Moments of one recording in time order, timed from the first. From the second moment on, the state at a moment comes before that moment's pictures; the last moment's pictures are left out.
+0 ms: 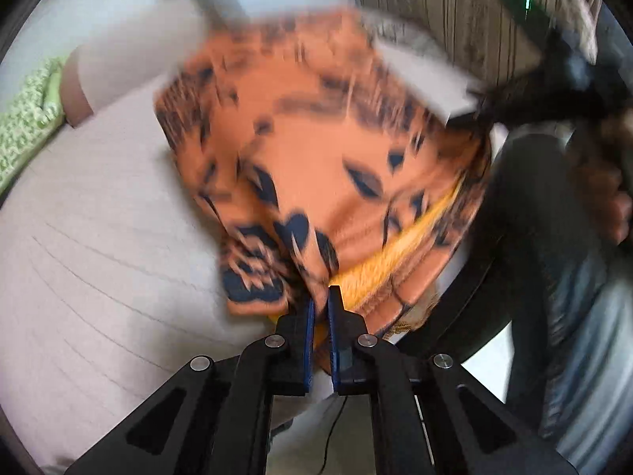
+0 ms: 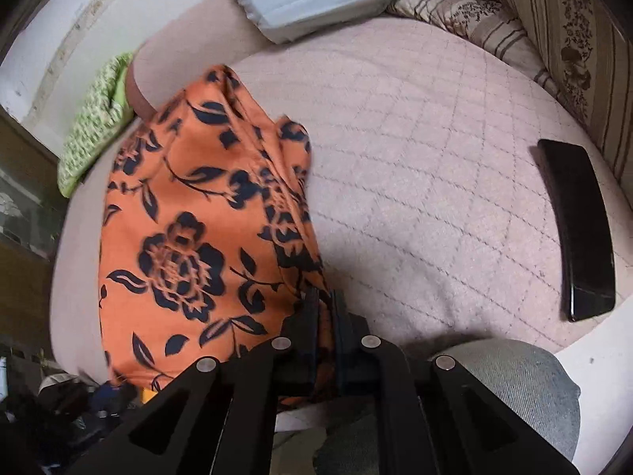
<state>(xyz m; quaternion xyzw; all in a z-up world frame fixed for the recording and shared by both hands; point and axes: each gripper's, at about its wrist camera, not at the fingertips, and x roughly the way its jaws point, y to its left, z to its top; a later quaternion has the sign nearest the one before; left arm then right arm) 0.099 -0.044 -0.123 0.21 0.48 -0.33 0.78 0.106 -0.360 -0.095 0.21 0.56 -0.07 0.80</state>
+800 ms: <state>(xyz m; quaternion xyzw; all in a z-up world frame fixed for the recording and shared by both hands) 0.262 0.021 -0.105 -0.18 0.56 -0.26 0.77 0.226 -0.391 -0.084 0.30 0.48 0.06 0.82</state>
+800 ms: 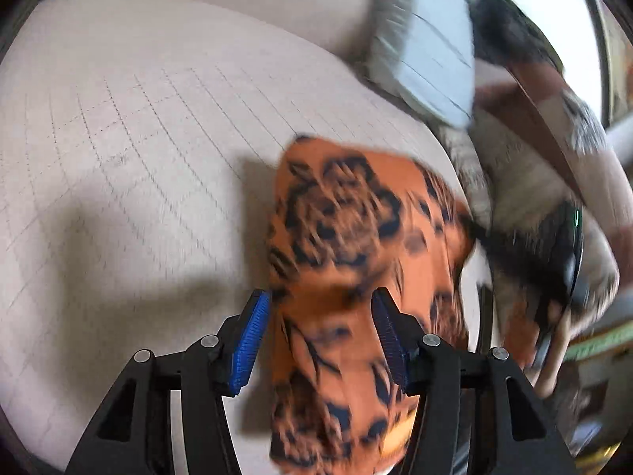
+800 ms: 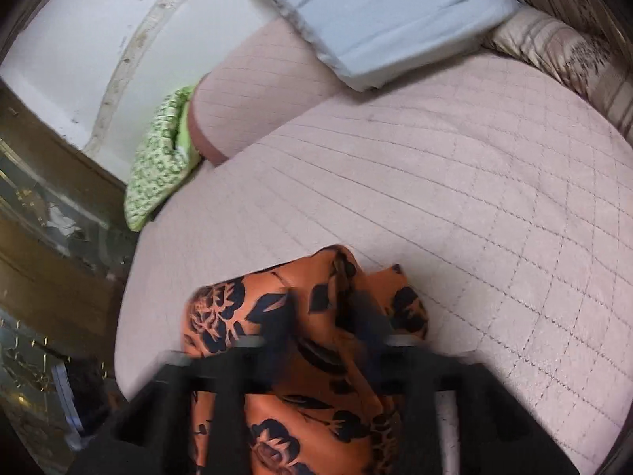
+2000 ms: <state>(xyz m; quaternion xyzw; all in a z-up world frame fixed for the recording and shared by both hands) 0.248 -0.005 -0.179 -0.22 0.63 -0.29 0.69 0.163 -0.388 -0.151 0.41 0.60 0.05 0.69</state>
